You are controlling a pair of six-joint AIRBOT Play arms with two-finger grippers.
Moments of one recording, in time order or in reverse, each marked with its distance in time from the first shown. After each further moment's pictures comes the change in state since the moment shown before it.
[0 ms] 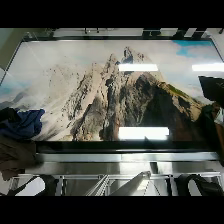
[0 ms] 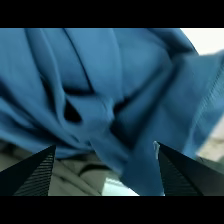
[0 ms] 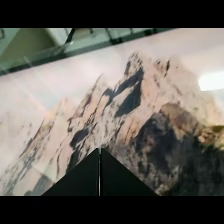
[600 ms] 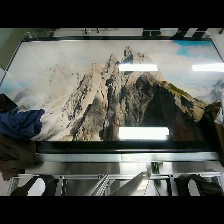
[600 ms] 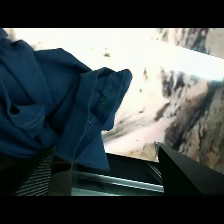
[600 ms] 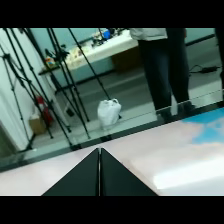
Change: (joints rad) left arm -0.103 0.282 0.048 -0.109 0.049 0.005; right arm 0.000 0.154 0.000 -0.112 -0.382 0.098
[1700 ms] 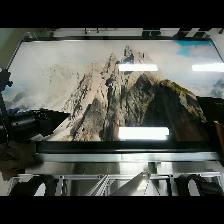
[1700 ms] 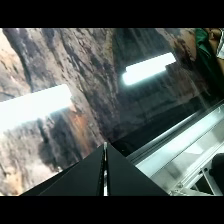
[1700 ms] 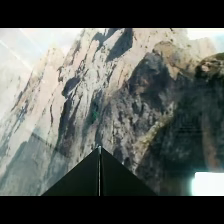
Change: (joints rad) left arm -0.499 0.401 -0.380 -0.610 -0.224 0.132; right arm 0.000 0.013 0.000 -0.193 0.616 0.212
